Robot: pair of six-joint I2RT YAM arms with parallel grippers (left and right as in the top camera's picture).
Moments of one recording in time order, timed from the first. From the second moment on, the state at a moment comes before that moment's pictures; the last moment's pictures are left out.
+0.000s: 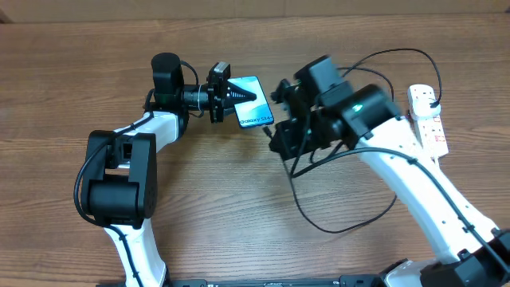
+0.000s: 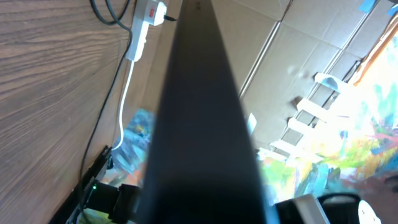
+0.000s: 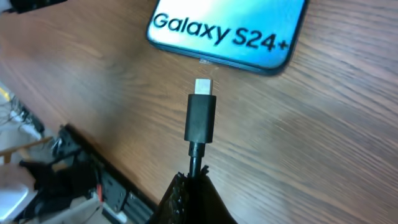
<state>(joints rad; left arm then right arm) -0.11 2.08 1.17 0.66 1.51 -1.67 0.55 1.60 1.55 -1.13 -0.40 0.23</state>
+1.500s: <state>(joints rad) -0.11 2.08 1.17 0.86 1.51 -1.82 0.59 1.60 1.54 -1.06 -0.41 0.46</state>
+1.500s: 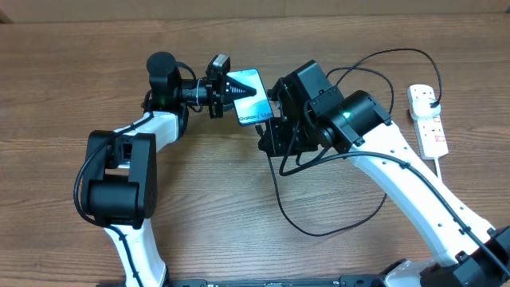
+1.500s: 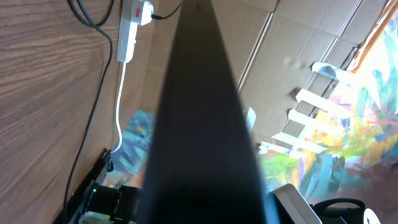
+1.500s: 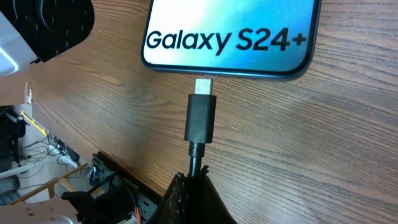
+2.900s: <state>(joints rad) -0.11 2.08 1.17 0.86 1.51 -1.83 0.59 1.60 1.54 -1.07 -0.37 0.46</state>
